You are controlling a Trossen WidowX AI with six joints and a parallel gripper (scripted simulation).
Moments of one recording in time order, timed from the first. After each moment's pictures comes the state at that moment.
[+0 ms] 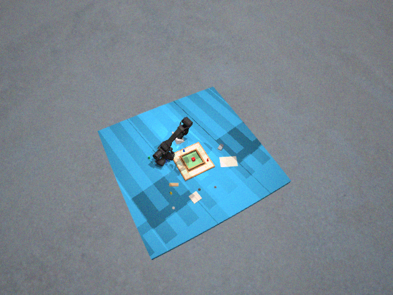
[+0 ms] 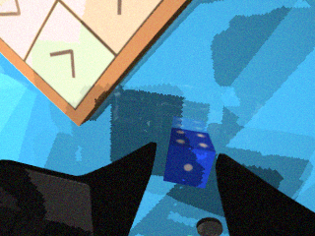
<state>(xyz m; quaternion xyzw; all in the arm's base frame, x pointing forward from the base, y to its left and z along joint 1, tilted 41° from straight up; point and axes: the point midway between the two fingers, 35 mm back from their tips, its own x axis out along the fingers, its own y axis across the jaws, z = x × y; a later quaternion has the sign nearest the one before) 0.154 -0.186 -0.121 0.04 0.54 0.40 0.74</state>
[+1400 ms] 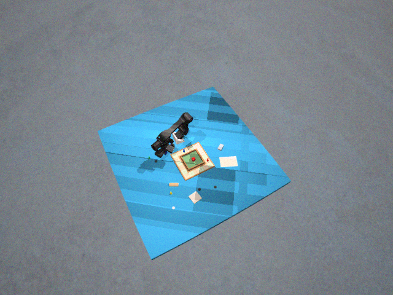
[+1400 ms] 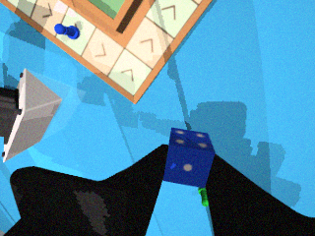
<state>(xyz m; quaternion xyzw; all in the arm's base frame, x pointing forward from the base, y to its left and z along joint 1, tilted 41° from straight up) 0.140 -0.255 -0.024 0.08 0.56 0.37 0.74</state>
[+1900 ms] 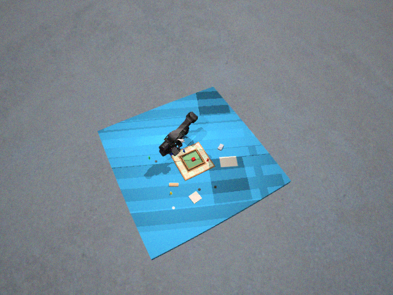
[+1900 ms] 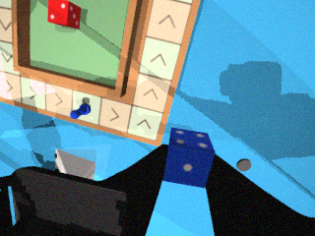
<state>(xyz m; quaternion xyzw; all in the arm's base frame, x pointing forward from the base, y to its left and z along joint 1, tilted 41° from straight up) 0.173 -0.227 0.005 0.23 0.63 0.24 0.71</state>
